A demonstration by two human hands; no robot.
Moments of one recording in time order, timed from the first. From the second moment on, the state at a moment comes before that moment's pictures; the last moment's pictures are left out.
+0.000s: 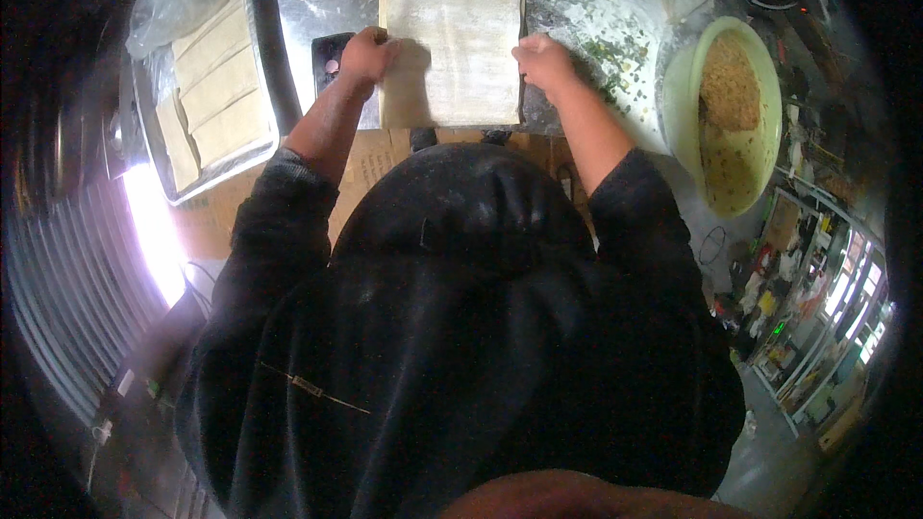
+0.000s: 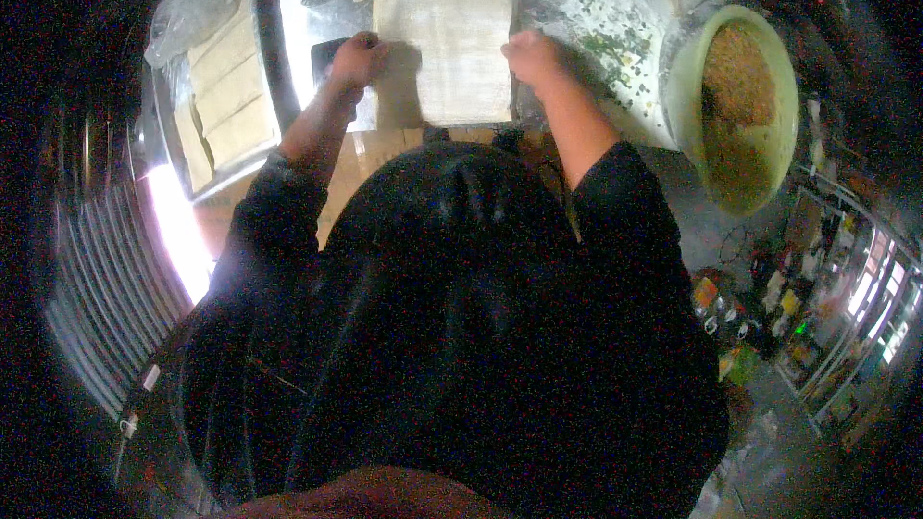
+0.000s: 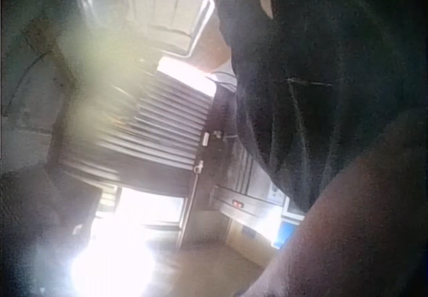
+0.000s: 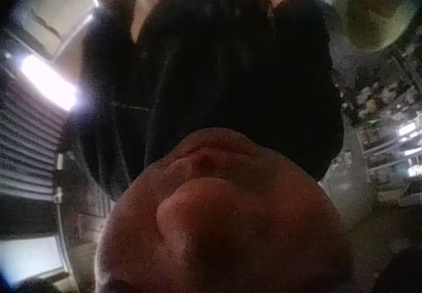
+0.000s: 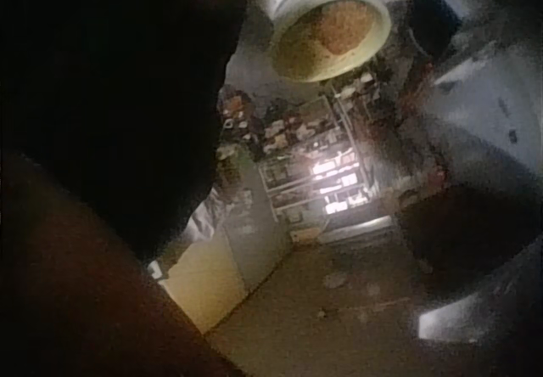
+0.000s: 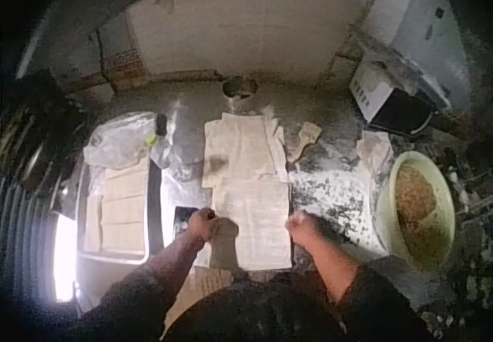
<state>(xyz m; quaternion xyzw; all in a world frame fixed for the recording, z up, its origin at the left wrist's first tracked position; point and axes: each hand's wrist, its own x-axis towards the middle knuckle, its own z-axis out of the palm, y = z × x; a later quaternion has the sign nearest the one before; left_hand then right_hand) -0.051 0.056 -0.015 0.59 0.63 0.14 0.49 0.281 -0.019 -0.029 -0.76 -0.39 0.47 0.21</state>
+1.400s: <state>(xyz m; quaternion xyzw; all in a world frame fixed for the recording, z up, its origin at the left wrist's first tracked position) -0.009 -0.036 -0.014 0.92 0.26 0.01 0.29 0.543 -0.252 0.191 -0.89 -0.31 0.33 0.09</state>
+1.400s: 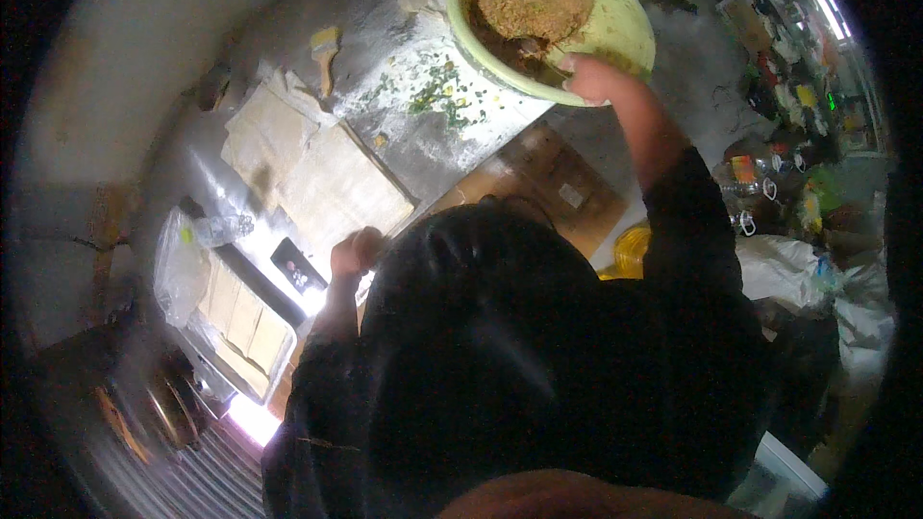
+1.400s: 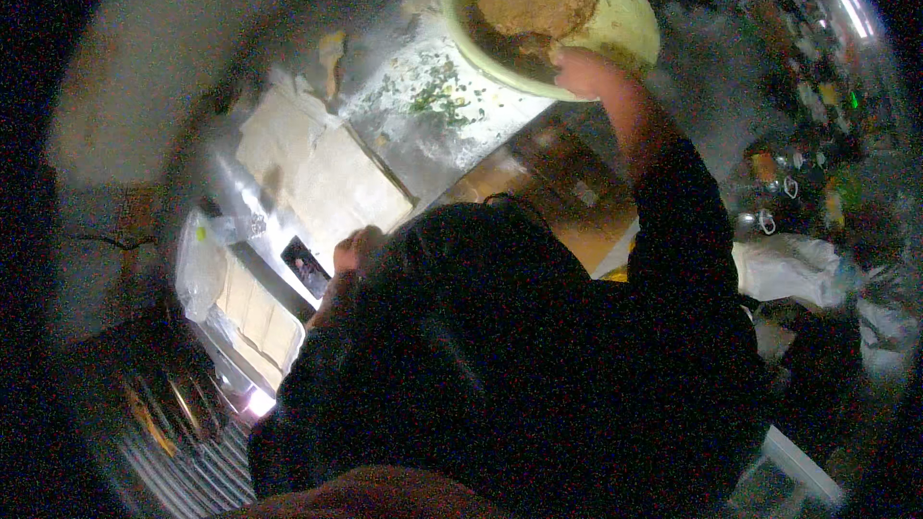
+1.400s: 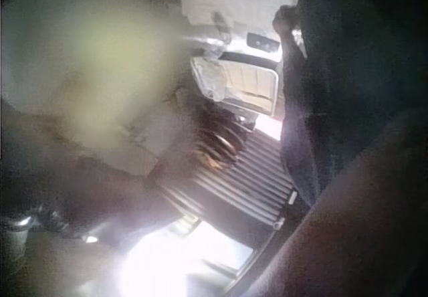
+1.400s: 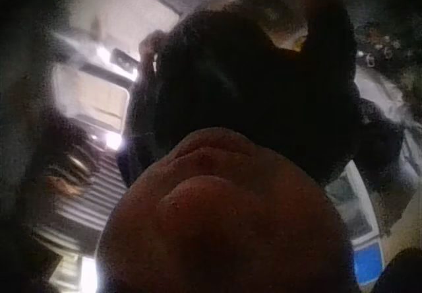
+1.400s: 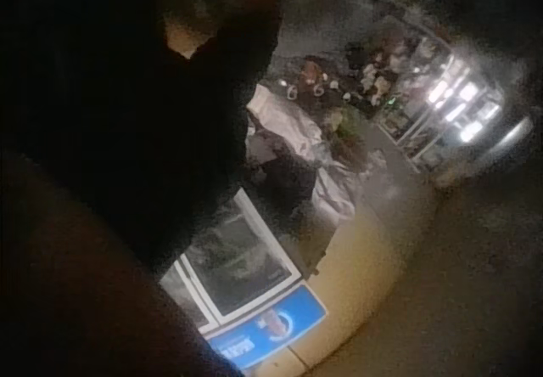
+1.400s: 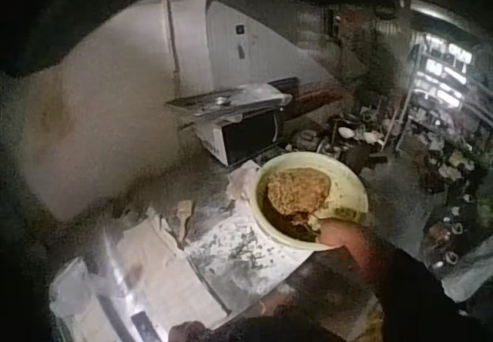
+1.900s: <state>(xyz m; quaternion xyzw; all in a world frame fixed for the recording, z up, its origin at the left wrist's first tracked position) -0.007 -0.035 -0.047 0.80 0.47 -0.17 0.32 0.591 -0.251 0.168 -0.90 -0.37 0.19 0.12</state>
